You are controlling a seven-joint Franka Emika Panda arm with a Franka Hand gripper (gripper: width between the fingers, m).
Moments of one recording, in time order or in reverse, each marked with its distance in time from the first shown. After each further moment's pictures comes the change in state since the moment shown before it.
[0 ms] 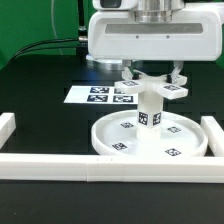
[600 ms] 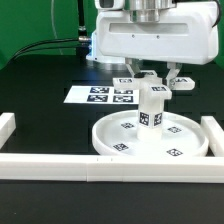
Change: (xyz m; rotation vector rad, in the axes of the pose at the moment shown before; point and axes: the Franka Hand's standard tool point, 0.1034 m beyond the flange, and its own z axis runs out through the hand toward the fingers) arm 0.000 -0.001 0.000 0.028 0.021 0.331
